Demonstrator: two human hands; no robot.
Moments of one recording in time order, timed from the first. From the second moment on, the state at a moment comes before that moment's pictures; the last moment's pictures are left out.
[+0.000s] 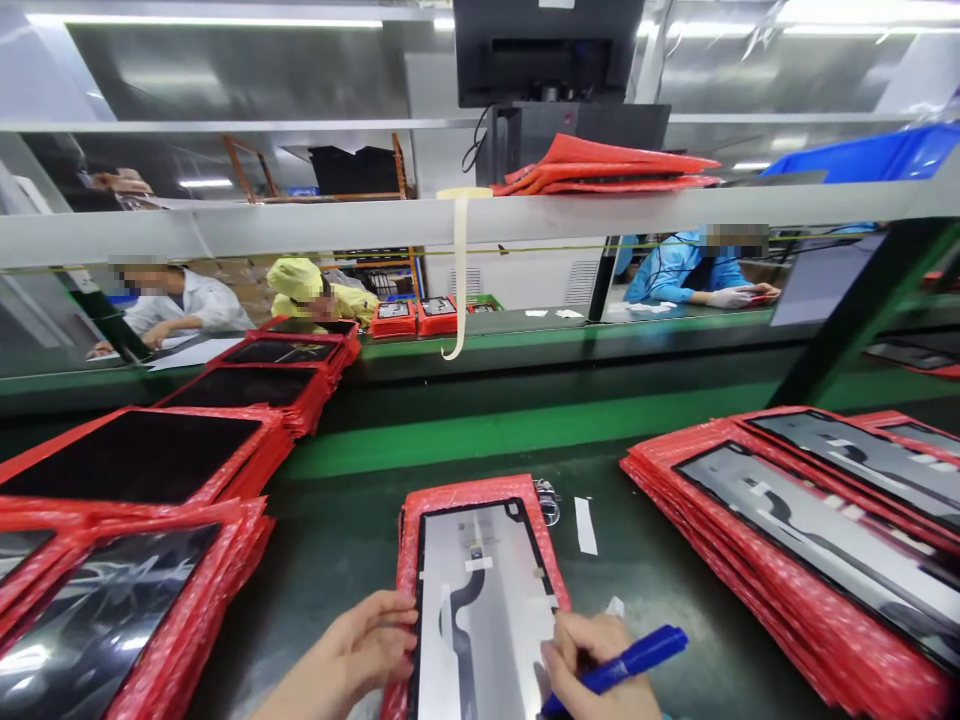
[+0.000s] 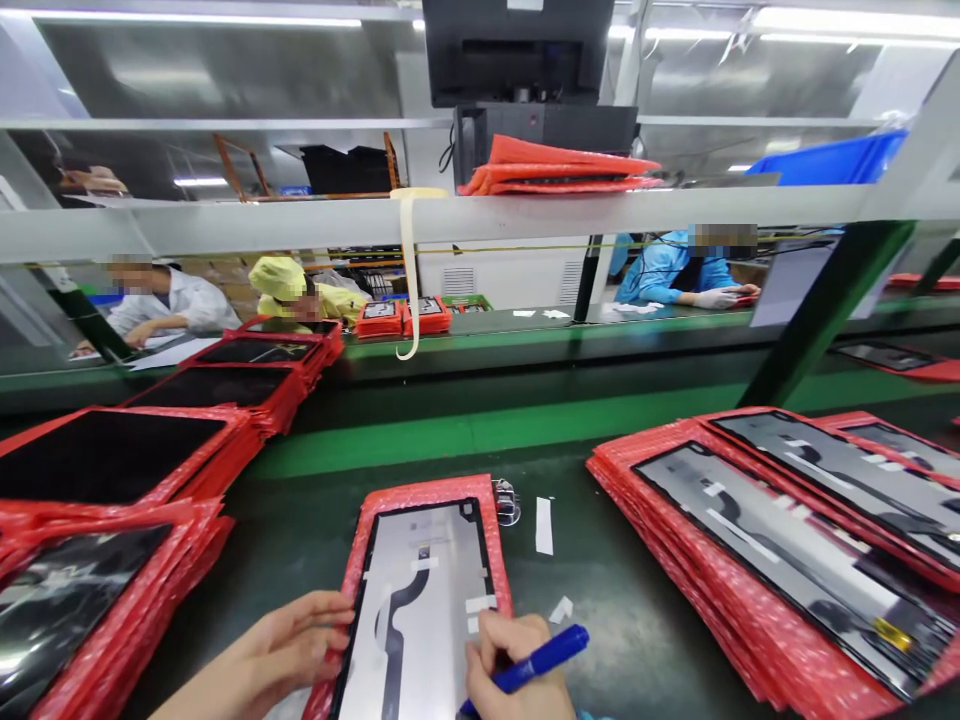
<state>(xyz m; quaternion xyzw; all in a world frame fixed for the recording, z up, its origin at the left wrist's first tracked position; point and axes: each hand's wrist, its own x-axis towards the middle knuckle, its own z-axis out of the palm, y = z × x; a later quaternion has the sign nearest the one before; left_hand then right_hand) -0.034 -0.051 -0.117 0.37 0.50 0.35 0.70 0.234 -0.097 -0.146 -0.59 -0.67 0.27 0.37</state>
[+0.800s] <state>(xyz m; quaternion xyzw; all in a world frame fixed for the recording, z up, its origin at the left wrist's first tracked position) 0.010 -0.043 -0.068 0.37 0.40 0.31 0.78 0.230 -0.086 -0.142 -0.41 -0.48 0.58 0.50</state>
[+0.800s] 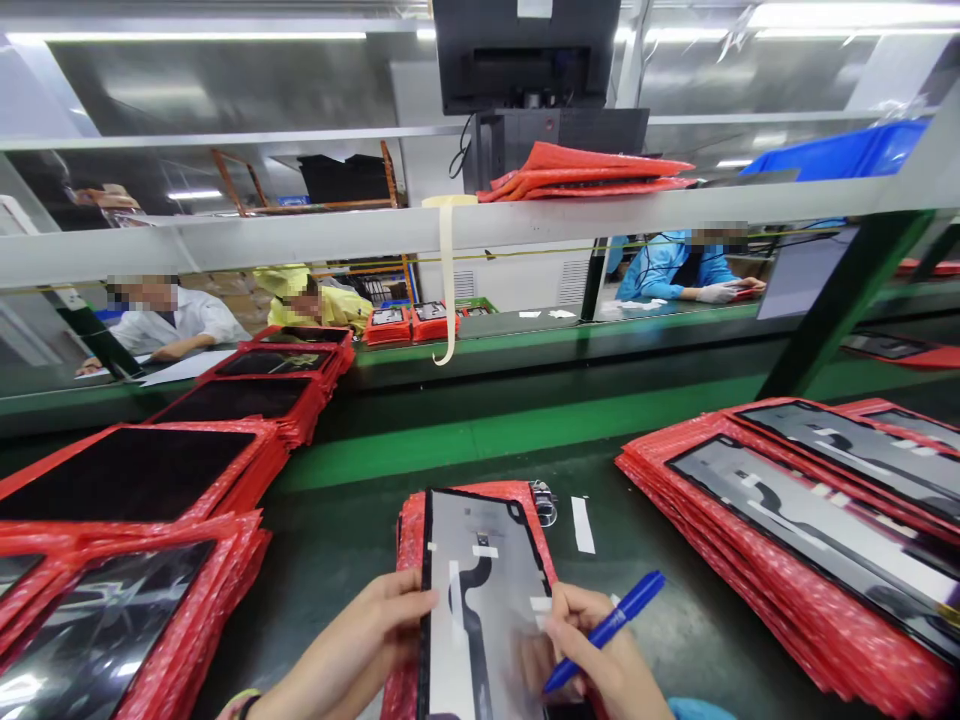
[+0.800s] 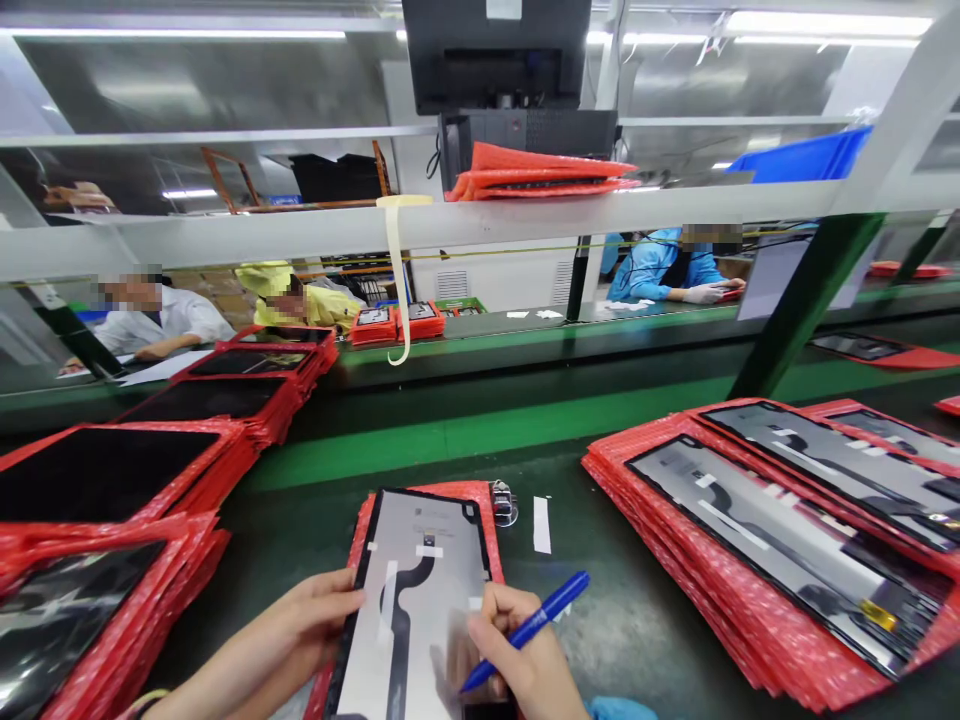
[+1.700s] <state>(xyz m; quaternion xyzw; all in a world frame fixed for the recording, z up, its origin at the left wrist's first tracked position) 0.007 -0.024 -0.001 0.48 0.39 0.59 0.52 0.240 -0.039 -0.030 -0.45 -0.50 0.44 0.60</state>
